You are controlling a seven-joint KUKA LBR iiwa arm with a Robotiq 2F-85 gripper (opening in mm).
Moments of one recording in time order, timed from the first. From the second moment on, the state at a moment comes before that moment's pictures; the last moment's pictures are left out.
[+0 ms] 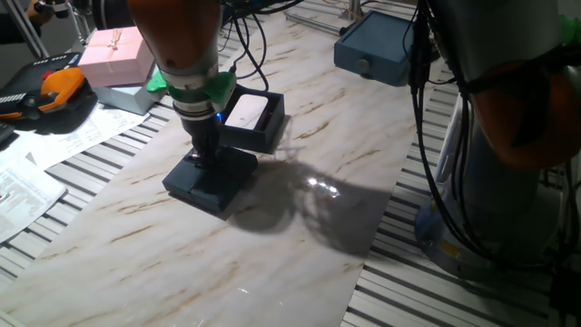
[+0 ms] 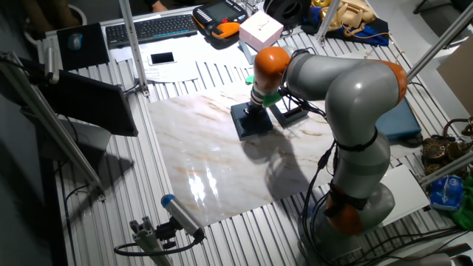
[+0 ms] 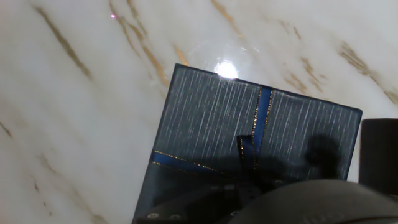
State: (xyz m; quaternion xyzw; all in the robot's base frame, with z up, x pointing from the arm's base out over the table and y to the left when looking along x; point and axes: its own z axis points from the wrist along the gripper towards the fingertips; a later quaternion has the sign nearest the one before) arm 0.544 0.107 0.071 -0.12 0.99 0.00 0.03
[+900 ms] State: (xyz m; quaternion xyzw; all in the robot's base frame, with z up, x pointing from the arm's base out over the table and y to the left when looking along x) arm 0.544 0.105 0.065 -0.12 0.99 0.00 0.05
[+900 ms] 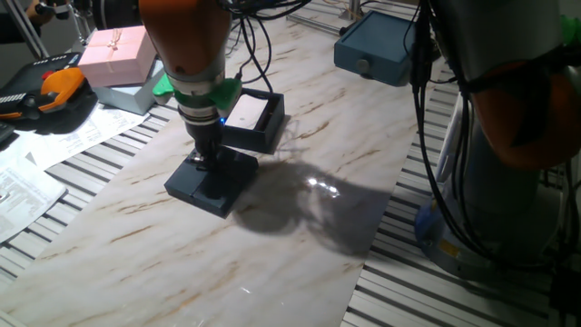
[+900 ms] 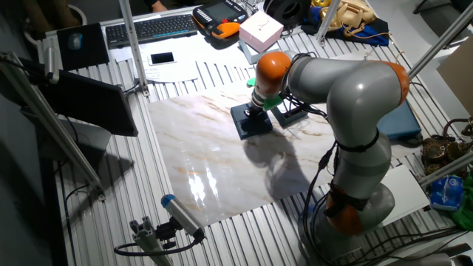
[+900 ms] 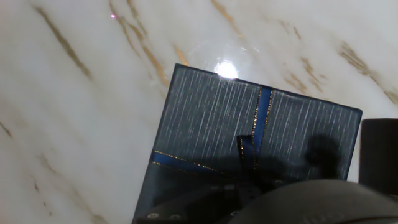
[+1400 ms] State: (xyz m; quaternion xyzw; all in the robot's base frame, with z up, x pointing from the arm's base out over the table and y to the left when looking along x) arm 0.544 0.103 0.082 -0.10 0.99 0.00 0.06
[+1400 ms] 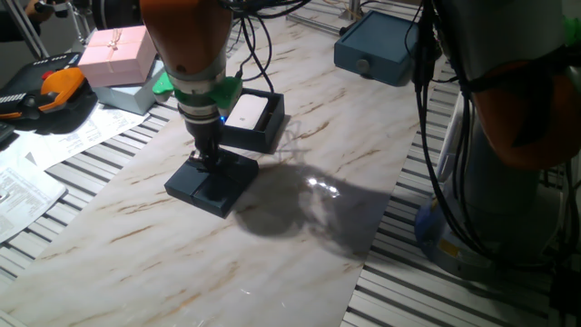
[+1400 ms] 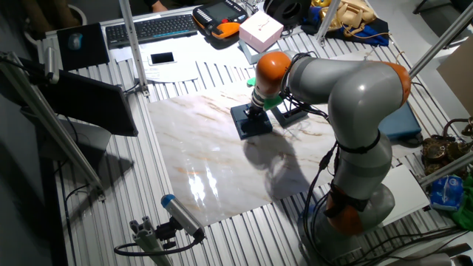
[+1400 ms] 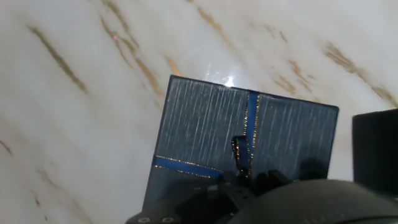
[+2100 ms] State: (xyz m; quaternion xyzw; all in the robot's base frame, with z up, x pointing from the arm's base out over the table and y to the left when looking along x) arm 0.561 0.094 0.146 -0.10 0.99 -0.01 0.02
